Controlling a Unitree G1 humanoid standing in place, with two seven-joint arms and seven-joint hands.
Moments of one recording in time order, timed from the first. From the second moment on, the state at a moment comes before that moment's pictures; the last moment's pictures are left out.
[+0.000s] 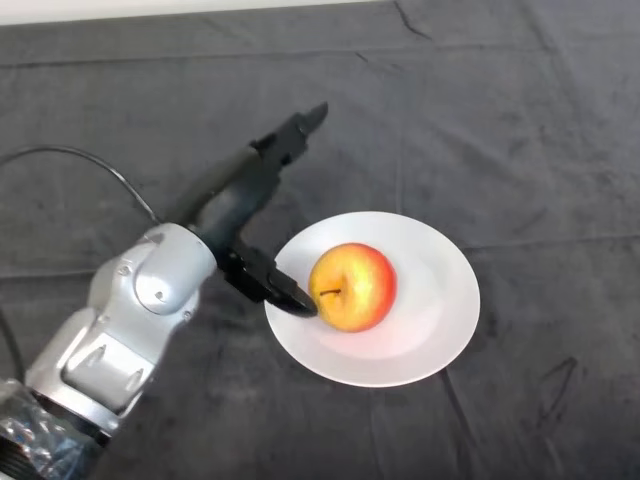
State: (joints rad) left arm -0.53 0.42 -0.42 0.14 0.22 0.12 -0.09; right arm -0.76 -0.76 2.40 1.60 -1.79 0.23 0.45
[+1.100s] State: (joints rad) left arm -0.40 0.52 0.01 0.02 0.09 0.09 0.01; right arm -0.76 -0.76 2.40 1.60 -1.79 0.23 0.45
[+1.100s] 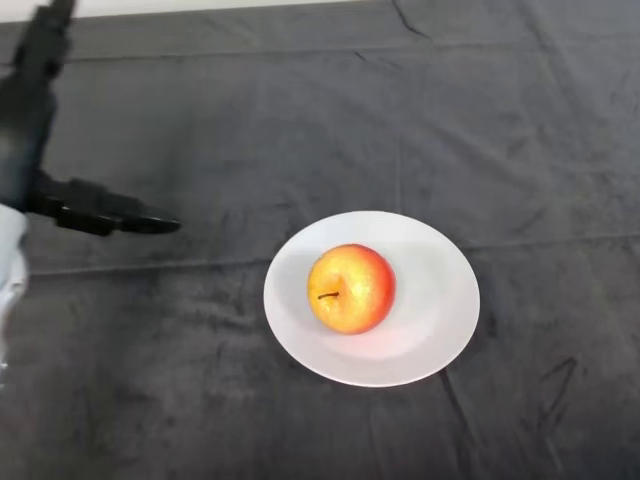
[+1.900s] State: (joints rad) left arm -0.29 0.59 0.35 0.01 0.00 0.05 0.07; right arm -0.76 -0.76 2.40 1.60 -1.79 0.23 0.45
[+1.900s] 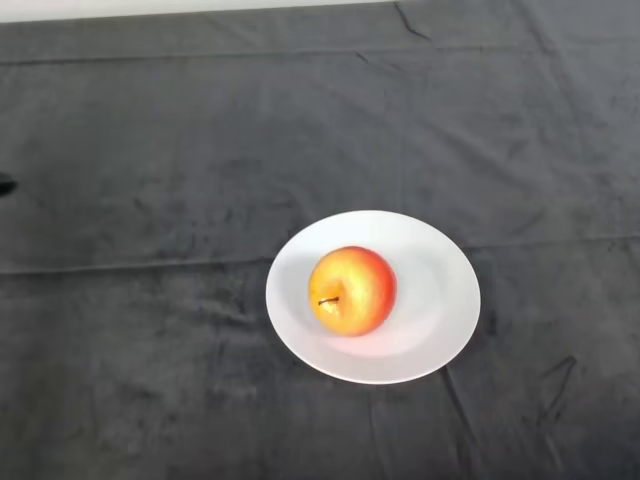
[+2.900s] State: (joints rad) left arm -0.26 0.64 0.57 0.18 -0.02 -0.05 0.12; right arm -0.76 -0.76 2.40 1.60 -1.79 0.23 0.45
